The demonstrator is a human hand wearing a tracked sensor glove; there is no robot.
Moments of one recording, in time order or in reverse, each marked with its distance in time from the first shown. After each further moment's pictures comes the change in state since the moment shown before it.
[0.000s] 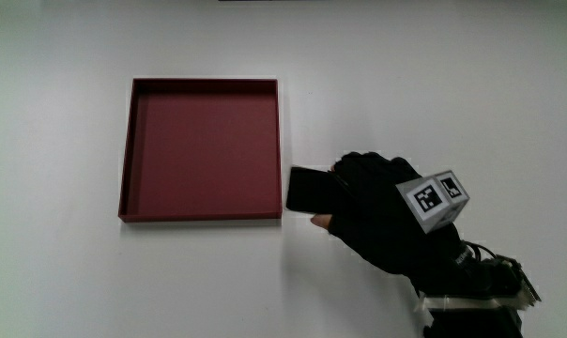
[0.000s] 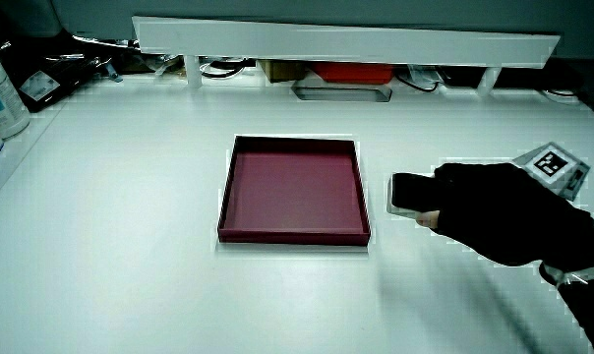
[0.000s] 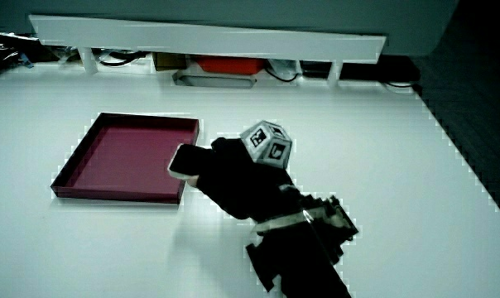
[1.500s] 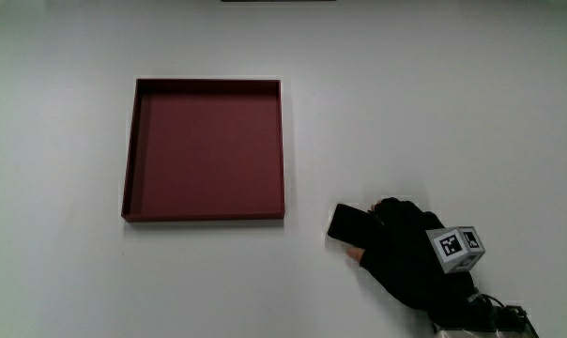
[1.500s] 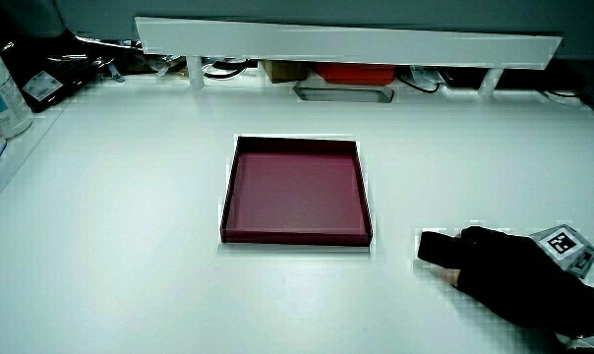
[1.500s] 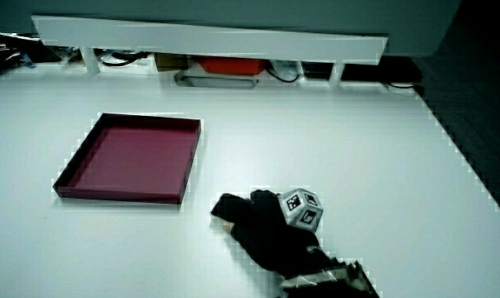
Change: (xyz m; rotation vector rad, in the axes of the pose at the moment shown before) arm 0.076 -0.035 -0.057 0.028 0.058 -0.161
